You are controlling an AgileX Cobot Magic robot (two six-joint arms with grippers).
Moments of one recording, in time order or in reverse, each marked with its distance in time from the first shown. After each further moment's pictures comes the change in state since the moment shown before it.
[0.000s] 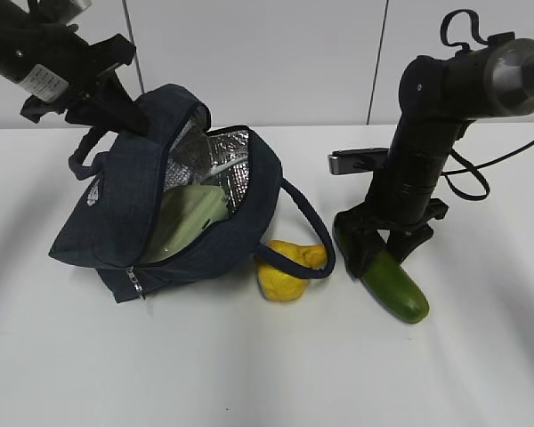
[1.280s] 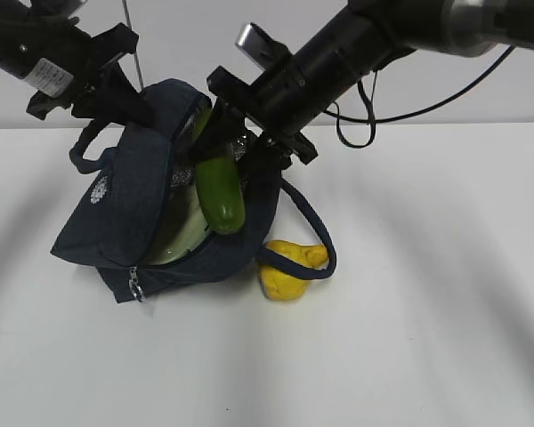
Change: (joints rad) left arm 0.000 0.000 0.000 -0.057 -0.021 0.000; right arm 0.106 0.034 -0.351 0.666 0.110 0.075
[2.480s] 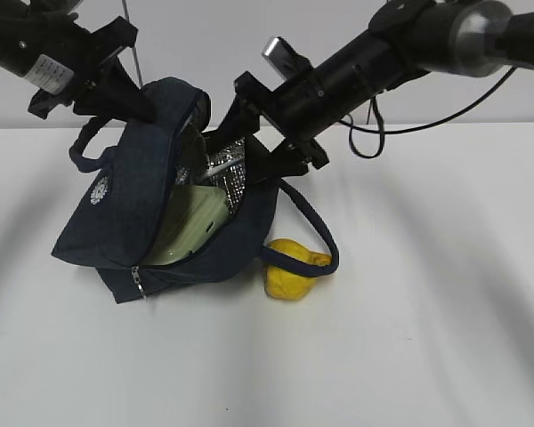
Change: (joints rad) left arm 0.005 0.000 0.000 -0.028 0.000 0.000; right arm -0.064 0.052 0.000 0.074 -0.022 -0.070
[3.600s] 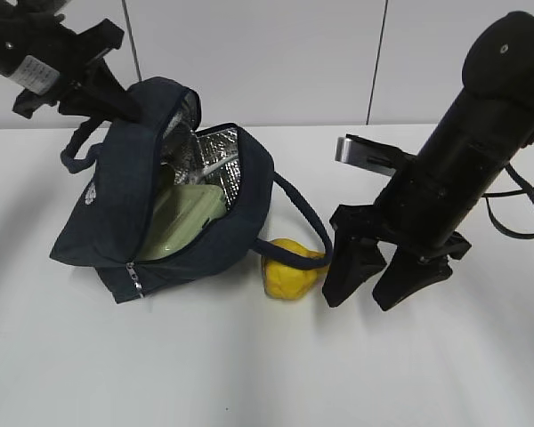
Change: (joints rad) left arm 0.049 0.000 0.000 0.022 0.002 0.000; right arm 0.002 -0.466 0.742 -0.390 -0.065 -0.036
